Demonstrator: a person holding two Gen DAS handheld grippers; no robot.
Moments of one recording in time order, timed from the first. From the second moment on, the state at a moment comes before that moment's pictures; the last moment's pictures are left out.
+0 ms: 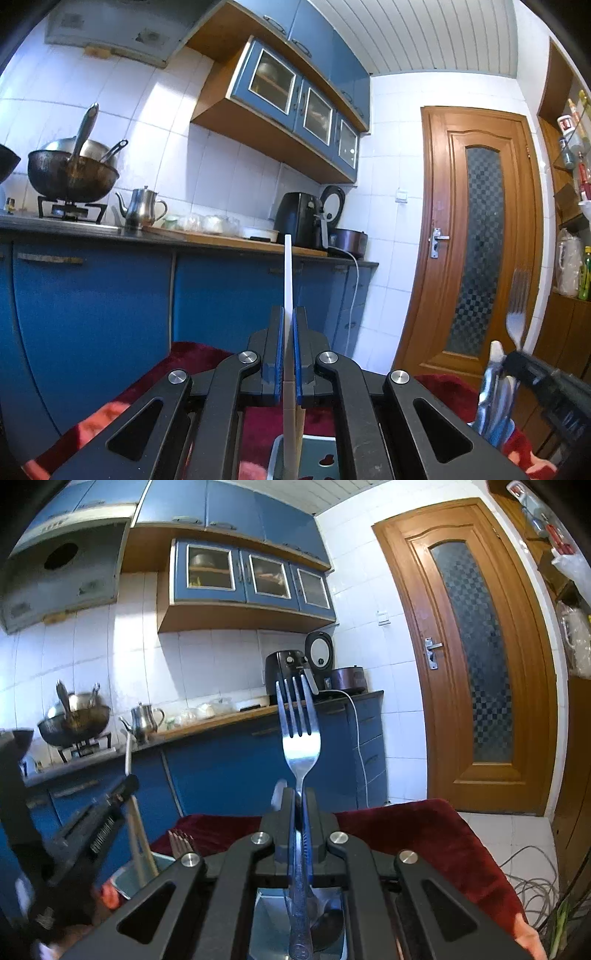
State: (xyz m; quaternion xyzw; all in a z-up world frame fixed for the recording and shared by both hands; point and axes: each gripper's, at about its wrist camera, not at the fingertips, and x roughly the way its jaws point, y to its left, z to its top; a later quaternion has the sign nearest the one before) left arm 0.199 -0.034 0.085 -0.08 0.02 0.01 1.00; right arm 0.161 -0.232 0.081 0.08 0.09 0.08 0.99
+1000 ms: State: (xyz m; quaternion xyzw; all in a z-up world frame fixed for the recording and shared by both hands) left arm 0.138 -0.017 0.102 -0.07 0.11 -0.06 0.99; right arm 0.106 -0.234 0.095 0.09 0.12 0.09 0.98
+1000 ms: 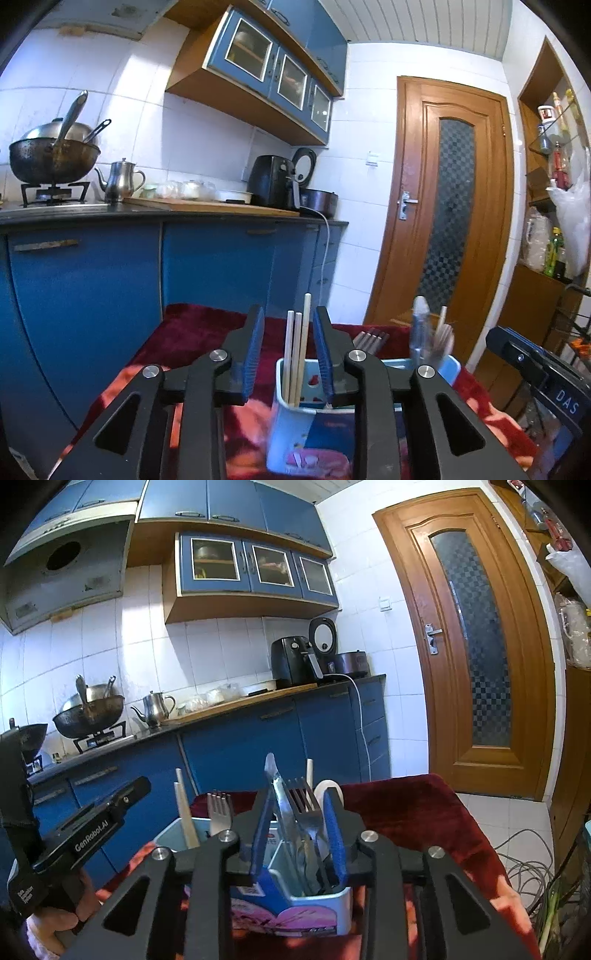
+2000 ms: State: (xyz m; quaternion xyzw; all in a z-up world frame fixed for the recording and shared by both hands) left arm 0.005 0.032 0.083 -0.05 0.18 -0.05 0.98; right arm -0.021 -0.208 0.077 0.11 0.17 0.11 0.97
